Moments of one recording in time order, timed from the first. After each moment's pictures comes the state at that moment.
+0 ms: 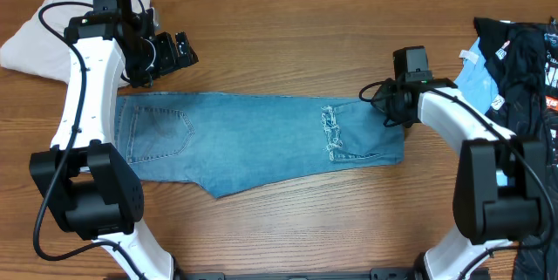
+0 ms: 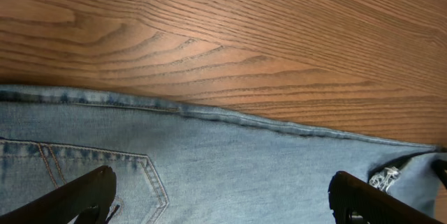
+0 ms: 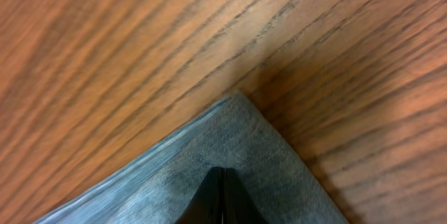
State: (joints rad) left arm 0.12 1.95 1.76 -1.06 0.34 -0.20; right arm 0.08 1.86 1.12 -0.48 0.03 0.72
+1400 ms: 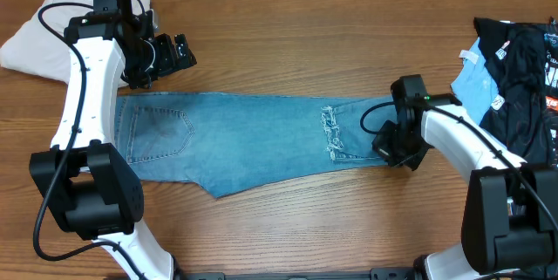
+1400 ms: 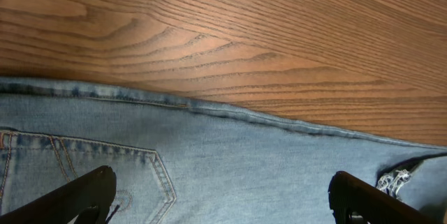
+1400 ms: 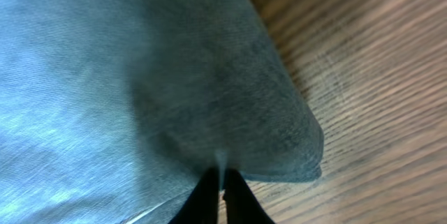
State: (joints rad) left arm 0.12 1.95 1.76 -1.08 0.31 -0.20; right arm 0.11 1.71 0.98 -0.87 -0.07 0.72
